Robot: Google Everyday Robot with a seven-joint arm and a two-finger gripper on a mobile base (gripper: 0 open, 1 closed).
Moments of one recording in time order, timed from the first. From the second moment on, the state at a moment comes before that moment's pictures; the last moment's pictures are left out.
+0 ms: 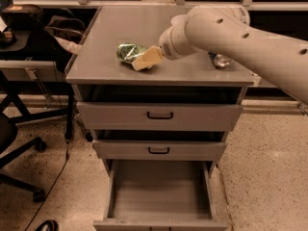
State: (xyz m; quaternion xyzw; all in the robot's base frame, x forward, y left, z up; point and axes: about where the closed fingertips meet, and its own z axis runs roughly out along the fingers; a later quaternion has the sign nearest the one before) arm 0.718 -0.020 0.893 -0.35 0.81 0.07 0.46
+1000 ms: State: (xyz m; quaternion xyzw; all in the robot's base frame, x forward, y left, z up) arm 0.734 0.009 0.888 -0.38 0.81 0.09 0.44
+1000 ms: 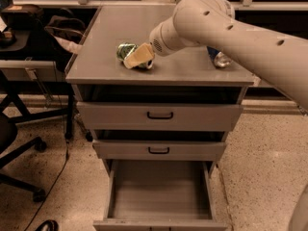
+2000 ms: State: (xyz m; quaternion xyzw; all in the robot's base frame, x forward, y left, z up) arm 0.744 0.041 0.871 -0.41 0.81 0.10 0.40
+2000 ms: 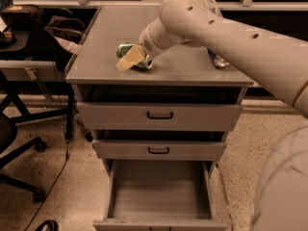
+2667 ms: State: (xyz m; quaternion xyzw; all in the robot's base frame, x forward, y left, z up) arm 0.744 0.044 0.860 -0.41 0.82 0.10 0.39
